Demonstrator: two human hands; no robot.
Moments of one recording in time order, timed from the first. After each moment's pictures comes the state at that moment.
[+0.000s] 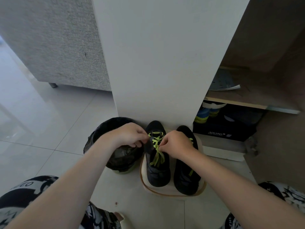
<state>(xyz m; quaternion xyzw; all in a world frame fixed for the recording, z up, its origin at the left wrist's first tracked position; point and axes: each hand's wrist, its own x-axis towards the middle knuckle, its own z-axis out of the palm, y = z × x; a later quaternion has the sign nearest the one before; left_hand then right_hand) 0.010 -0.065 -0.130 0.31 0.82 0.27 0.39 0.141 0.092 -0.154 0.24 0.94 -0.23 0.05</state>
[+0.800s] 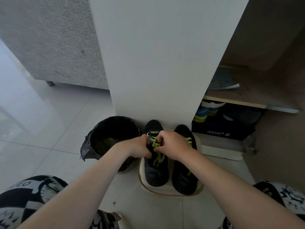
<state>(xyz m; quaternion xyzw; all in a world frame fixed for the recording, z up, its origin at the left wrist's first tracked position) 0.035 -0.040 -0.171 0.32 0.85 0.16 0.39 0.135 0.102 -0.172 0.14 0.97 -0.17 0.05</state>
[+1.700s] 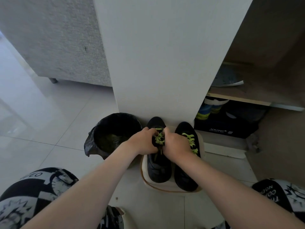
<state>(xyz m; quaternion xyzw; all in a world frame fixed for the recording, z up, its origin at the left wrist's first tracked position) 0.041 -0.032 -0.188 0.40 0.87 0.16 0.23 0.142 0.085 -0.190 0.21 0.98 -0.06 0.02</state>
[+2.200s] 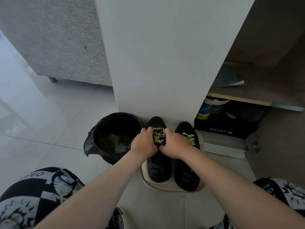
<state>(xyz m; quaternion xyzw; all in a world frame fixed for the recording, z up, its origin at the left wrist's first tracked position) 0.059 -0.027 -0.208 0.30 0.93 0.19 0.12 0.134 0.093 -0.183 0.21 0.96 -0.17 0.11</state>
